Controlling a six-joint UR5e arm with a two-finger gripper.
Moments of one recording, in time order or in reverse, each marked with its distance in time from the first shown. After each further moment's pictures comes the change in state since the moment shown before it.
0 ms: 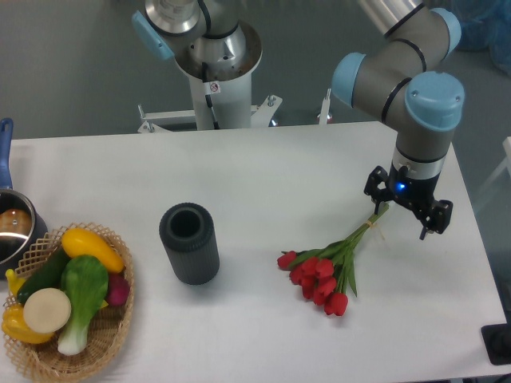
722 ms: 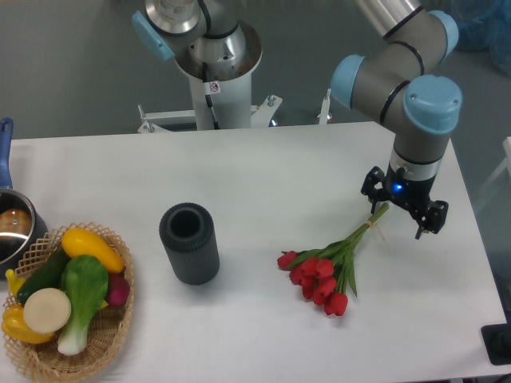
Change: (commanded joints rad) arm -0.002 0.002 -0.118 0.099 -0.003 -0.008
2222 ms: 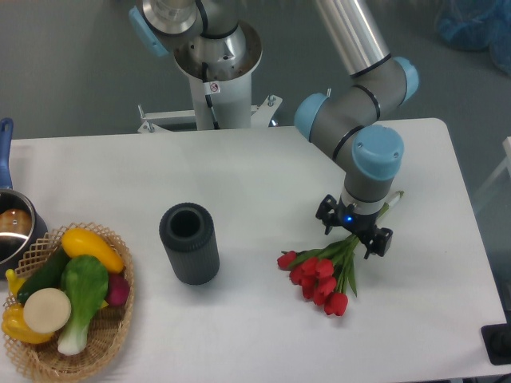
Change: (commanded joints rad) arm -0.140 -0.092 -0.036 0.029 0.008 -0.190
